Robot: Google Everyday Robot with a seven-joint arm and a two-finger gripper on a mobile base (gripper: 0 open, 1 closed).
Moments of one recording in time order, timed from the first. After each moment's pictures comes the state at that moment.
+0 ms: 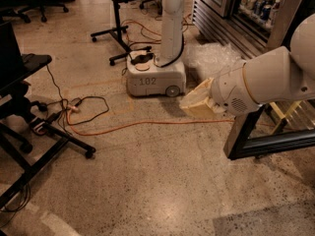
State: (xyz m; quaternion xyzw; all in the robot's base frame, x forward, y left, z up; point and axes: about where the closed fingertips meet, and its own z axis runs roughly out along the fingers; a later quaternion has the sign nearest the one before) arm 0.477 -0.077 0.889 -0.55 0.73 0.18 0.37
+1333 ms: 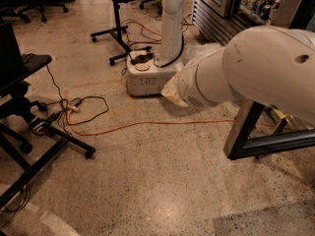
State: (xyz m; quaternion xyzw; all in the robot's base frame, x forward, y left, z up) arm 0.519 -0.040 0.898 -0.52 0.75 0.01 0.41
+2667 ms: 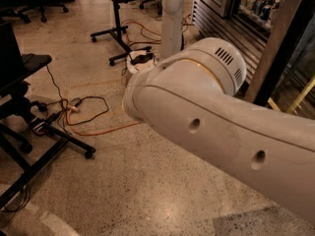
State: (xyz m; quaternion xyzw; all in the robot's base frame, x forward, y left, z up) arm 0.502 0.055 0.891 -0.58 0.70 -0.07 0.42
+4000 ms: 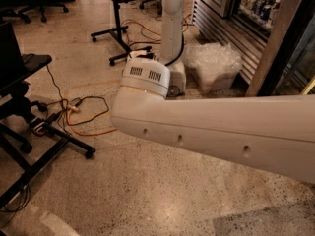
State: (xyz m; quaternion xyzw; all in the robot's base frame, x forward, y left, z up) arm 0.577 0.018 0.798 -0.54 0.76 -0.22 0.30
